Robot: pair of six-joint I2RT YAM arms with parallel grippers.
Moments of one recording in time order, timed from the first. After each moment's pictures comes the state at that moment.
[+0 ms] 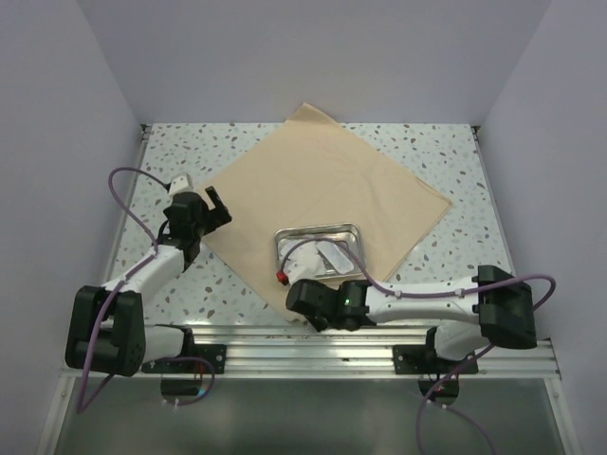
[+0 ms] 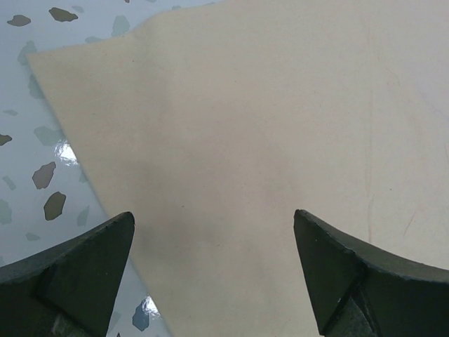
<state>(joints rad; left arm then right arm) -0.13 1.28 0.60 0.11 -0.19 -0.52 1.43 1.46 0.89 -0.56 0.35 0.53</state>
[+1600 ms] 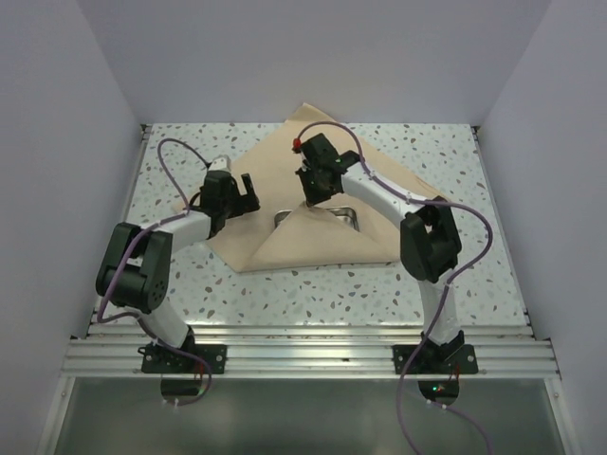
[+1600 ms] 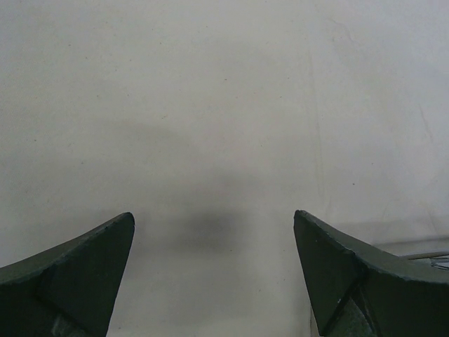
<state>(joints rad) -0.24 1.67 0.87 0.16 -0.09 -0.46 0.63 2.07 1.79 -0.72 0.01 0.22</state>
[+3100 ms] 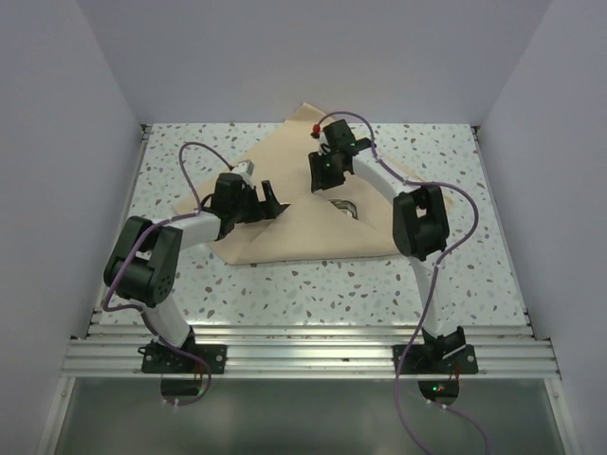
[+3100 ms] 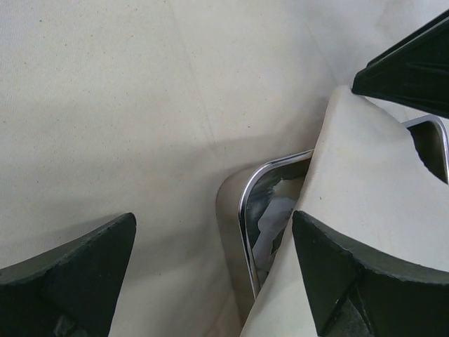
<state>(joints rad) -0.31 1.74 0.88 0.22 0.19 -0.49 0.45 2.33 2.03 -0.69 -0.18 0.18</state>
